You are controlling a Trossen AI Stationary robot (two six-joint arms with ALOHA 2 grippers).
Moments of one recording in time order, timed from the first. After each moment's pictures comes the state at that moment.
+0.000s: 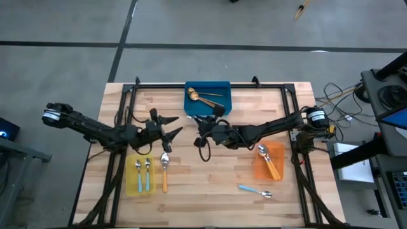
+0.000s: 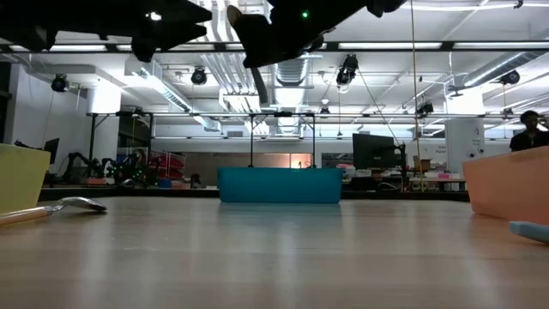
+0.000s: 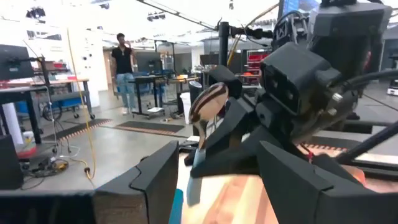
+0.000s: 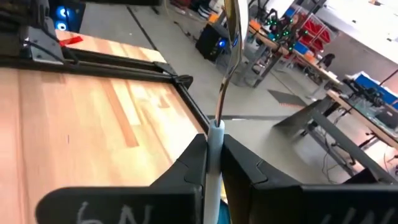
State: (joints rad) left arm -0.22 1.05 0.36 0.88 -0.61 0.12; right arm 0.11 1.80 1.26 0.26 0.79 -0.27
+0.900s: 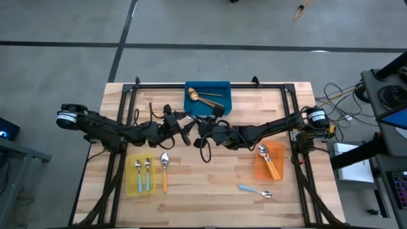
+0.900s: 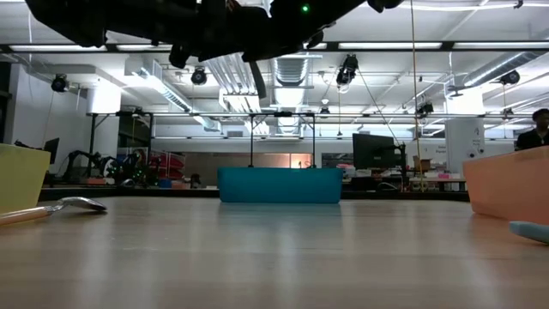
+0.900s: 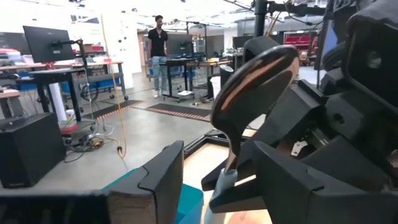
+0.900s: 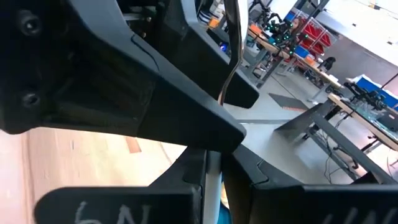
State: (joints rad) left arm -0.12 1.36 0.58 0.89 -0.67 0.08; right arm 0.12 1.80 1.27 0.27 0.79 -0.28
